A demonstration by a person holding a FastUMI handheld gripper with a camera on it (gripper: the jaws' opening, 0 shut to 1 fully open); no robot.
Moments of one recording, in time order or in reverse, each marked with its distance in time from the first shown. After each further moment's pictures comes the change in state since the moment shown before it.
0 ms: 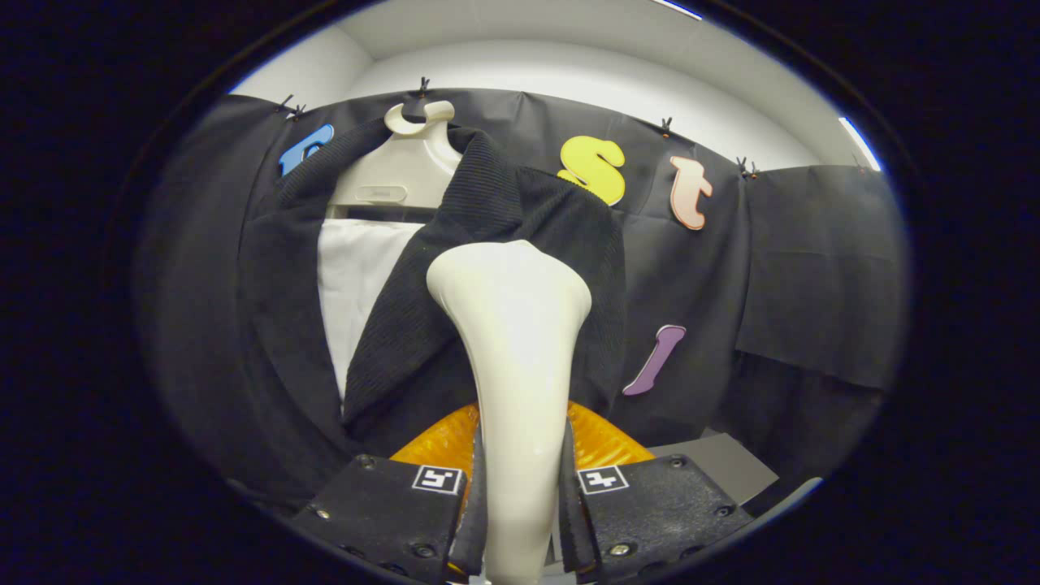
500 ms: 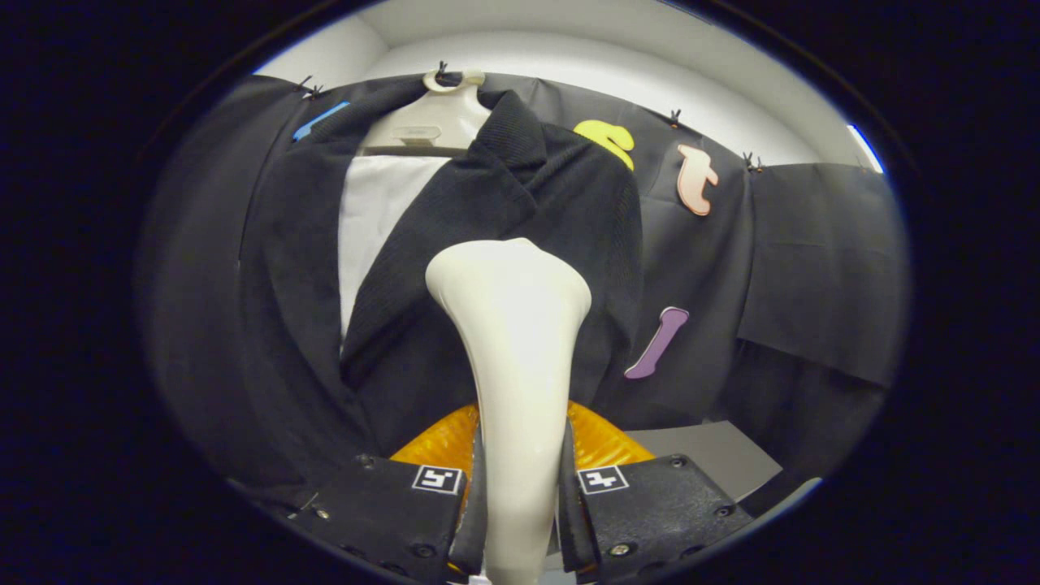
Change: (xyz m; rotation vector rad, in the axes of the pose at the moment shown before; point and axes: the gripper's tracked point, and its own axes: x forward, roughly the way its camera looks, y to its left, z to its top) arm 0.000 0.010 -0.061 -0.039 0.039 -0.003
